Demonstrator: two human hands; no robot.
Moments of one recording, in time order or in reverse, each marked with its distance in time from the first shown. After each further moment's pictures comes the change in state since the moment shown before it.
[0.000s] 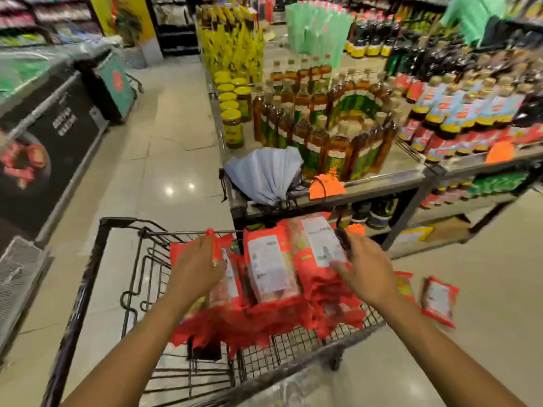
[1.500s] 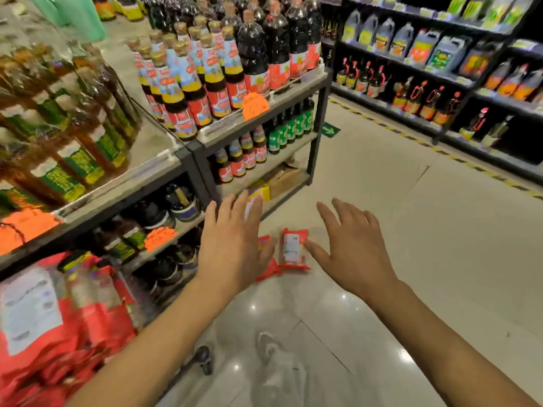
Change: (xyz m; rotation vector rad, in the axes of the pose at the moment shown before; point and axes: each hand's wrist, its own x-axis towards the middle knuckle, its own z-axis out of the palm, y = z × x) left_hand -0.043 0.688 0.255 0.360 0.072 0.781; right_hand -0.066 0.544 -0.210 -0.296 0.076 0.307
